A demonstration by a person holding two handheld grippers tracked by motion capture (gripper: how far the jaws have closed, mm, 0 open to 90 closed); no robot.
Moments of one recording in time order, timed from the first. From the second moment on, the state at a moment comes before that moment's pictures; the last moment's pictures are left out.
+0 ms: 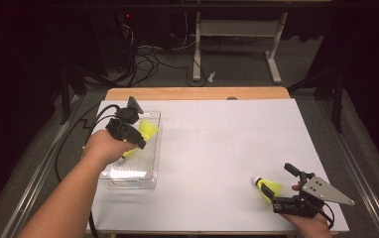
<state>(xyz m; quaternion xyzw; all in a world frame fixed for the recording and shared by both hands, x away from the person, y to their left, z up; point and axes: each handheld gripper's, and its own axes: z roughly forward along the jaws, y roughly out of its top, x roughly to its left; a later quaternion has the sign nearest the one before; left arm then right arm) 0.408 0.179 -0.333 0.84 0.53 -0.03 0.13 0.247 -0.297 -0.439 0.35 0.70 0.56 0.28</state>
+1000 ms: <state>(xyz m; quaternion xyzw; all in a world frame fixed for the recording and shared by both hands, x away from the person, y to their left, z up) 0.426 0.171 -0.345 0.83 0.55 -0.02 0.10 0.247 -0.297 -0.440 0.35 0.70 0.56 0.28</state>
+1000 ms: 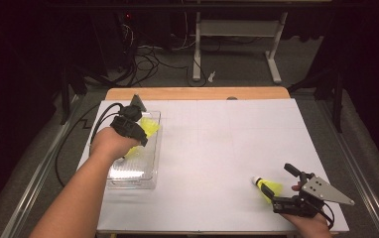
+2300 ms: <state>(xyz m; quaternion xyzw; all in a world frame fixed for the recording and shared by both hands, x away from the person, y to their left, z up) 0.438 0.179 -0.382 0.80 0.59 -0.03 0.10 0.248 -0.297 -0.441 0.35 0.70 0.56 0.28</state>
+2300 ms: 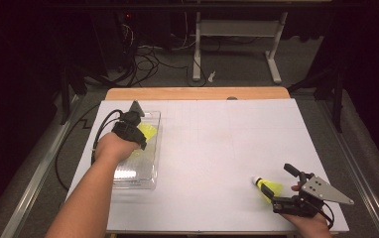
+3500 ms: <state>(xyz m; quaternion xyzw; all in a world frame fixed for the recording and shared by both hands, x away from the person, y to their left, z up) 0.441 0.170 -0.414 0.80 0.59 -0.04 0.09 0.248 -0.297 -0.440 0.35 0.70 0.56 0.28</state>
